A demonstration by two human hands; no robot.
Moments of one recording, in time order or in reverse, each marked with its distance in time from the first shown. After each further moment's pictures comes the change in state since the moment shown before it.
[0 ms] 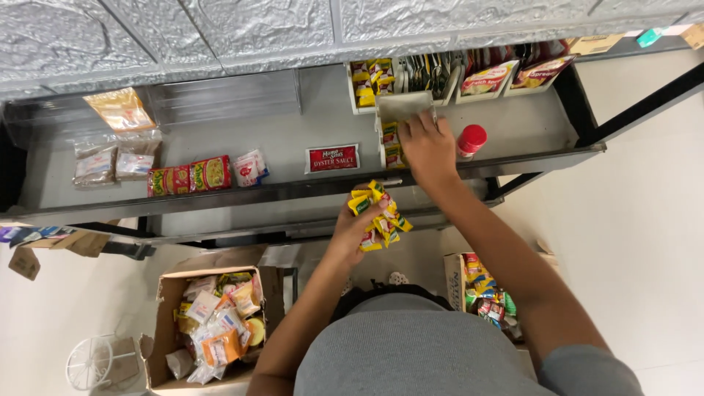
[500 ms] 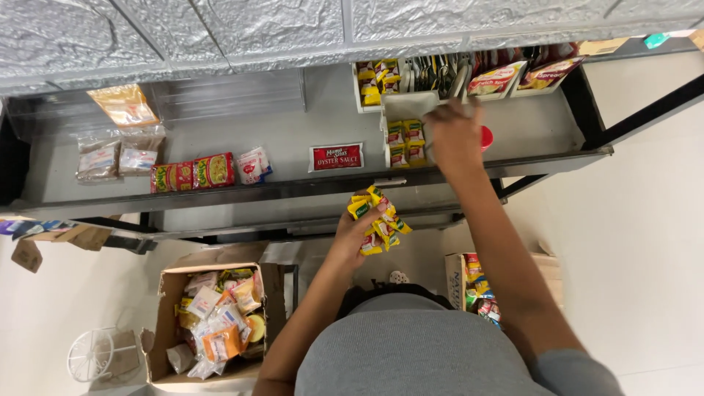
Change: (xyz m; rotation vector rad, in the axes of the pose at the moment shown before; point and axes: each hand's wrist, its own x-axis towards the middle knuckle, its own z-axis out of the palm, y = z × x) left_hand 0.000 -0.008 -0.012 -0.115 0.032 -0.069; right_hand -0.001 0.035 0.016 0.093 -0.178 0.047
